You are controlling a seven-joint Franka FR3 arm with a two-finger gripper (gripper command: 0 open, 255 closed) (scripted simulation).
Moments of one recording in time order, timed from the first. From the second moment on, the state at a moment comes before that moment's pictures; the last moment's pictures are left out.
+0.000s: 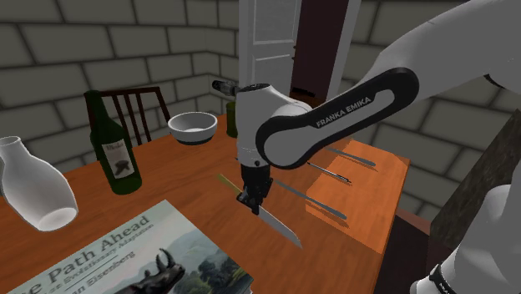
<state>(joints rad) 0.23 0.15 0.37 -2.08 0.01 2.14 0.36</state>
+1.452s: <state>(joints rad) 0.22 0.03 0.37 -1.91 0.05 1.86 0.34</state>
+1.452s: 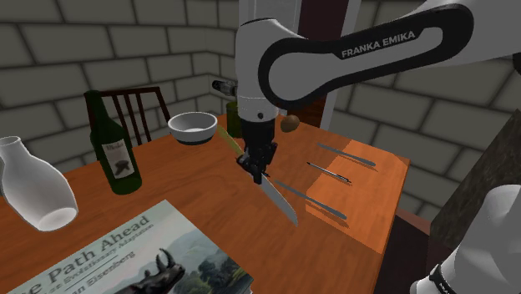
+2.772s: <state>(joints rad) 0.01 0.01 0.16 -1.91 0.02 1.82 -0.07</state>
